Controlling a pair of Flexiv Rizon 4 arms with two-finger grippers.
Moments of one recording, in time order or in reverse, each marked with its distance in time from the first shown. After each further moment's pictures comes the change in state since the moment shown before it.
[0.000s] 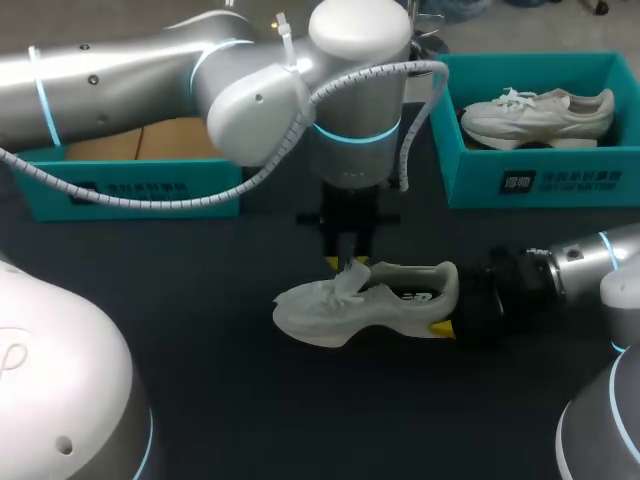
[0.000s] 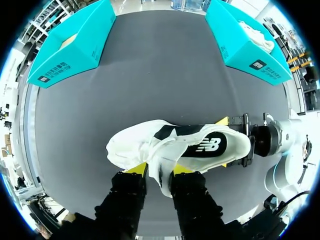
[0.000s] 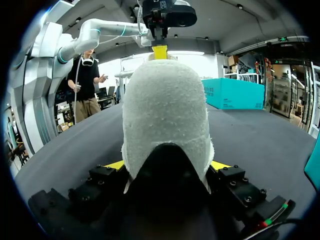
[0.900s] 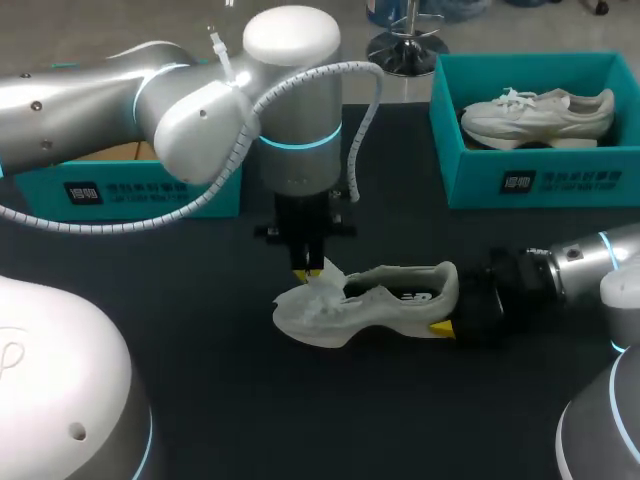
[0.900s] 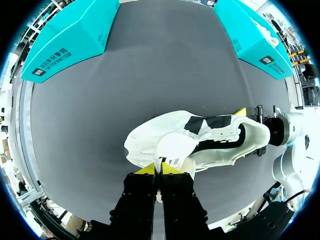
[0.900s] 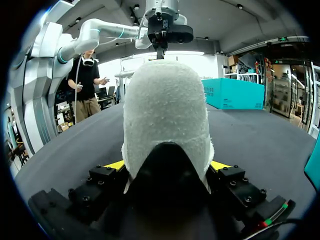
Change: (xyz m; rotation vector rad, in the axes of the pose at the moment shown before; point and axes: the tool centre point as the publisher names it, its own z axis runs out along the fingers) left arm -0.056 0.009 0.024 -0.079 0.041 0.028; right arm 0.000 0.000 0.000 0.000 0.000 0.000
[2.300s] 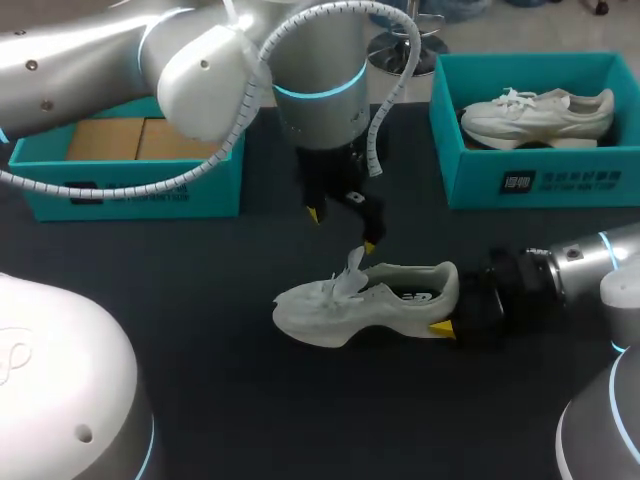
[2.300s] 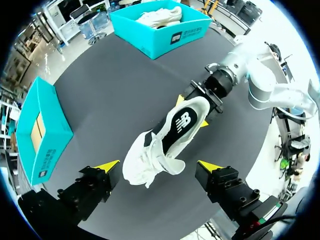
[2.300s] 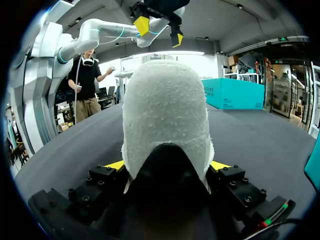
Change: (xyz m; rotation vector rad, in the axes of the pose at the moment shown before) left arm 0.051 -0.013 -0.082 0.140 0.063 0.755; right arm 0.000 0.000 0.000 0.000 0.000 0.000
